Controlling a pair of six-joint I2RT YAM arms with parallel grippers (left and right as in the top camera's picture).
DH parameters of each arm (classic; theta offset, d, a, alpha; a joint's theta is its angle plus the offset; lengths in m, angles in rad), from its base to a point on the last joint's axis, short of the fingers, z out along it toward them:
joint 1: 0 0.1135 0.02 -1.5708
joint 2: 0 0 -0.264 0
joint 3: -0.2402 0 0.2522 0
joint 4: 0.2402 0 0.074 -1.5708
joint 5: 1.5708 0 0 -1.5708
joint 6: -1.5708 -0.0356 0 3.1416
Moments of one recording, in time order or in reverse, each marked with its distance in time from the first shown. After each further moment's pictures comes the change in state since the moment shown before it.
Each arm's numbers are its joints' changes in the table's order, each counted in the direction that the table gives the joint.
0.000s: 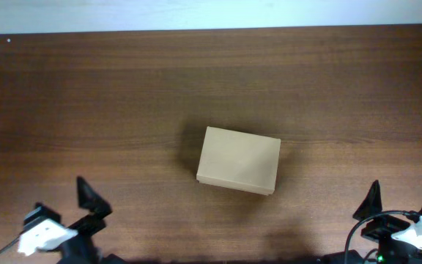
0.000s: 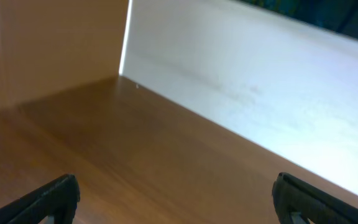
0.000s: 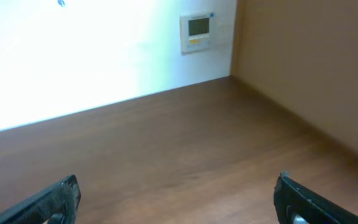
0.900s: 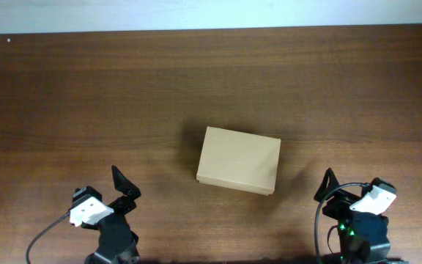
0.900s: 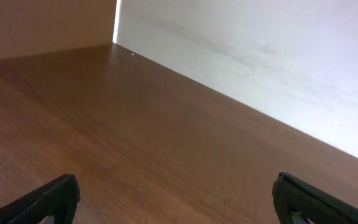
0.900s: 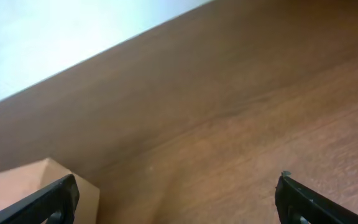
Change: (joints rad) left arm 0.000 0.003 0.409 -0.356 -0.005 0.022; right arm 0.000 0.002 0.419 -0.199 -0.174 -0.284
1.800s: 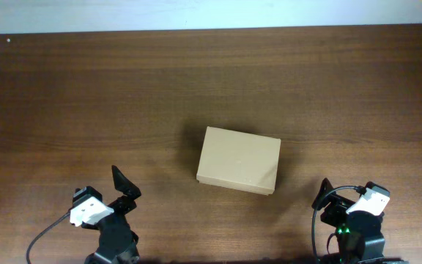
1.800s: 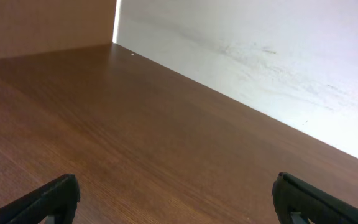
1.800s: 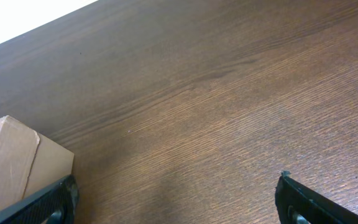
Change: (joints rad) left arm 0.000 0.000 0.002 -0.007 0.000 0.000; right arm 0.000 0.000 0.005 0.140 -0.007 0.001
